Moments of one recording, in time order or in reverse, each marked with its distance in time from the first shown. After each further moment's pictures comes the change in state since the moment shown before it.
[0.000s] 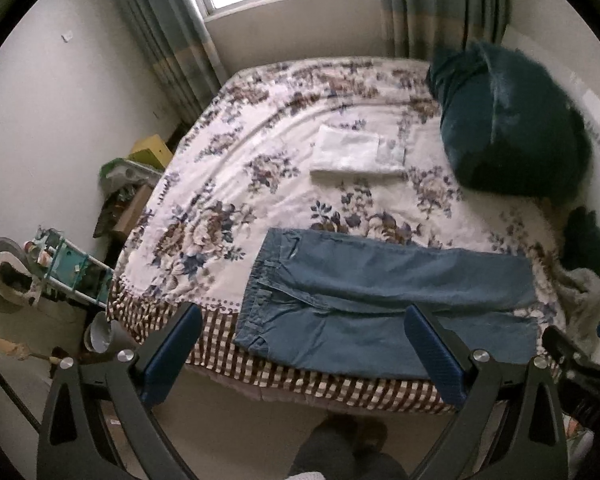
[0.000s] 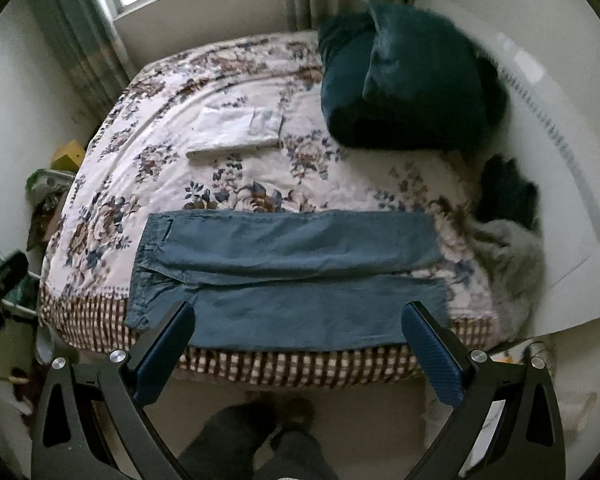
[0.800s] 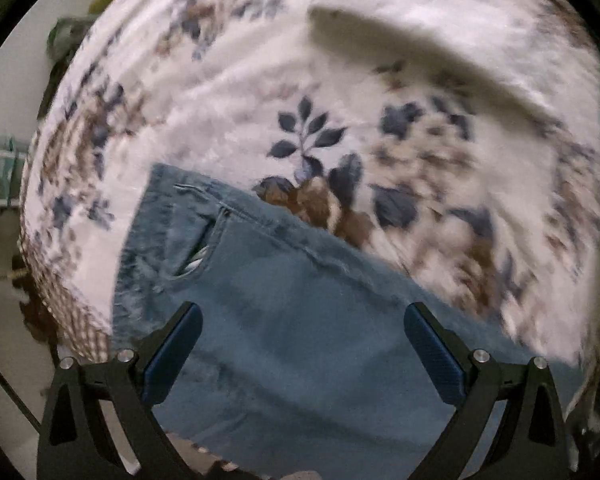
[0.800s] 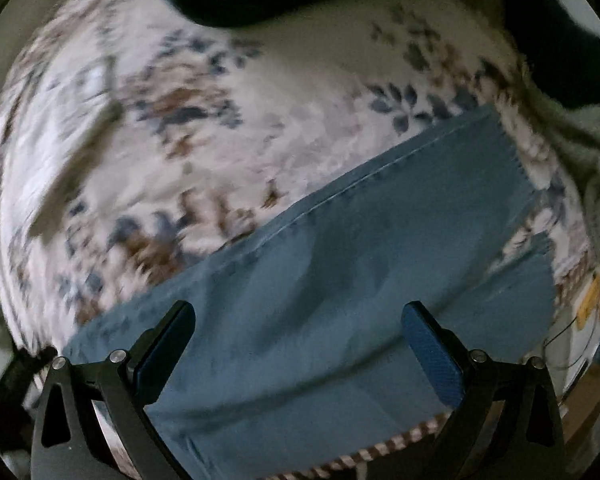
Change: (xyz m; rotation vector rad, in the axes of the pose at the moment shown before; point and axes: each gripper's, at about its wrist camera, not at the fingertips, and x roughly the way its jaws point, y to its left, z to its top) left arm 0.505 -0.058 0.109 -0.257 0.612 0.035; right arm 0.497 -0.102 0.155 0.546 0.437 -0.110
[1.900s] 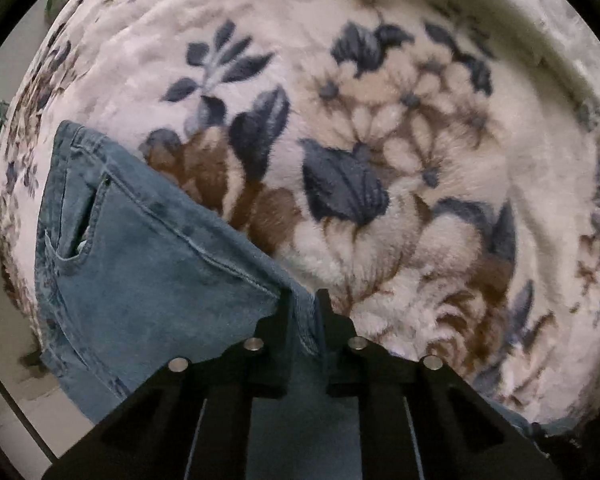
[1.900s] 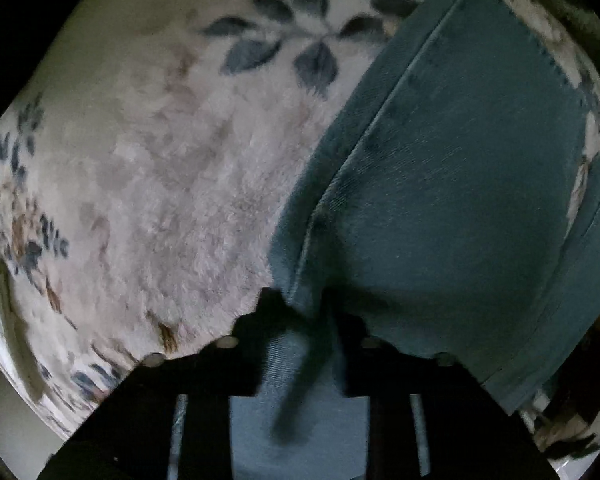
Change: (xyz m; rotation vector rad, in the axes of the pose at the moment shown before) left arm 0.067 -0.088 0.001 -0.074 0.038 -0.054; right arm 0.124 -0.041 0.028 0.377 0.123 0.018
